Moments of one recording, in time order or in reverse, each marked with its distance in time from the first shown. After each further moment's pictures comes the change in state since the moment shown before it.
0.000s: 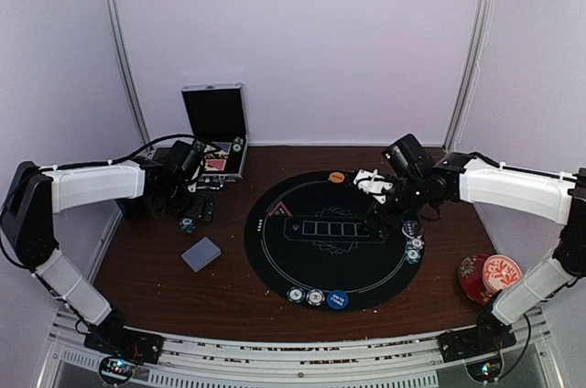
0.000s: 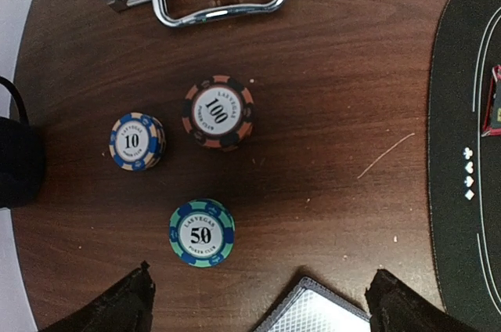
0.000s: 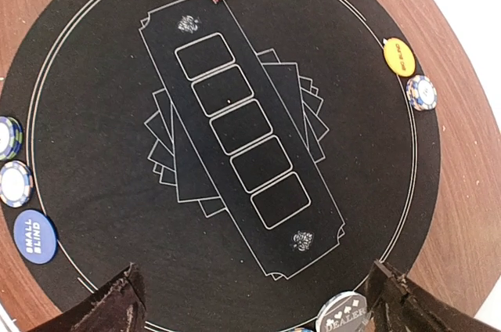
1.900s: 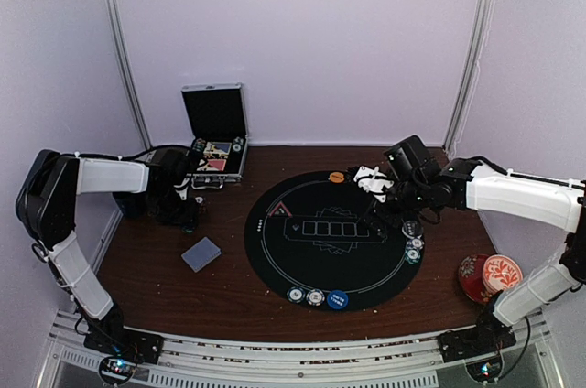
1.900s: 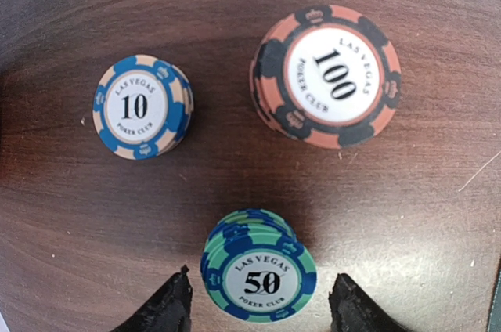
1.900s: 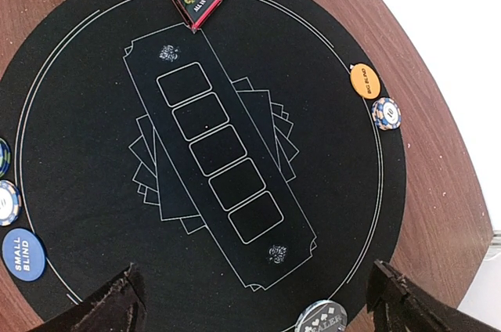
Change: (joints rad) left arm 0.174 0.163 0.002 0.013 0.146 0.017; right arm 0.045 -0.060 -0.050 0.094 0.106 0.000
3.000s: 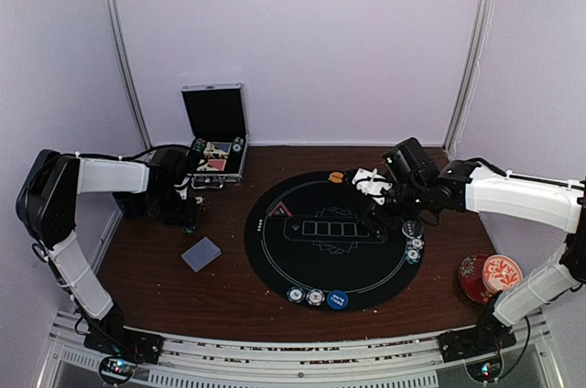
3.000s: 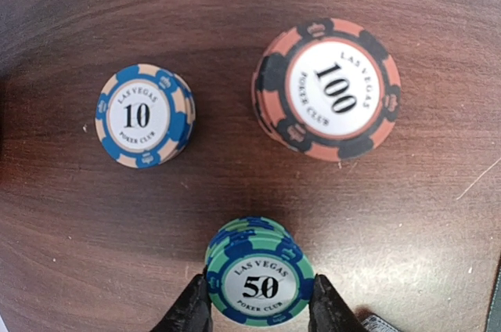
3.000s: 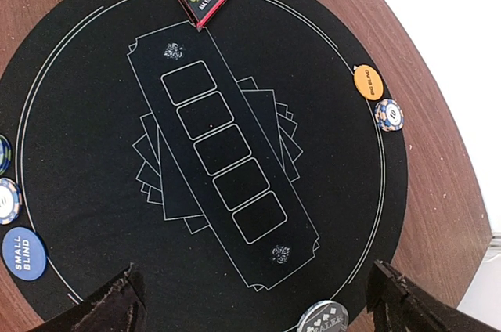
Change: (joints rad) left arm 0.001 0.003 0.000 0.015 -0.005 0.004; right arm 0.018 0.000 -0.007 0.005 0.013 0.000
